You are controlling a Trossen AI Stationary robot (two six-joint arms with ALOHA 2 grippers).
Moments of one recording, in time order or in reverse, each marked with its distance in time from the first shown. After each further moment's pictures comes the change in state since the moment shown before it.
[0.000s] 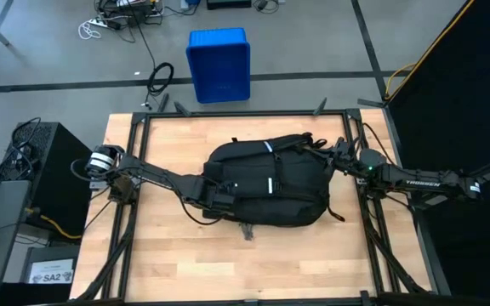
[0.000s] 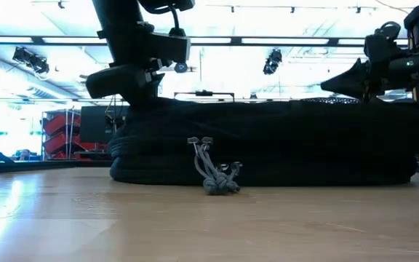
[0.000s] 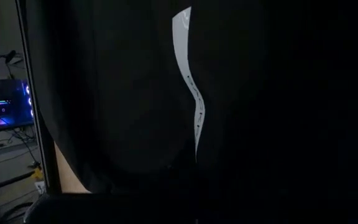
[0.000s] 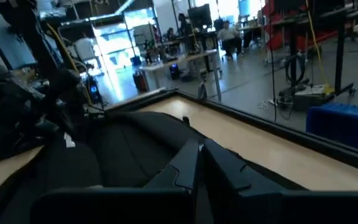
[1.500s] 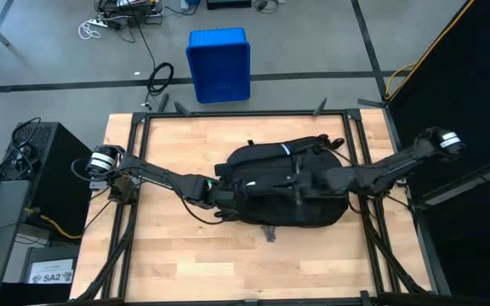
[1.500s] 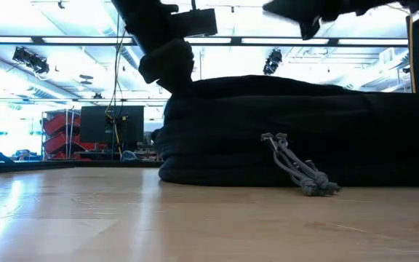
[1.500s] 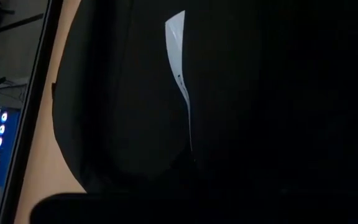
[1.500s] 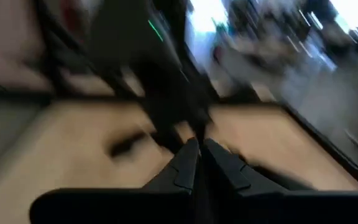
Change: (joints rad) left arm 0.000 0.000 0.001 0.318 0.002 -0.030; right arm 0.558 0.882 0.656 0.012 0.223 -0.215
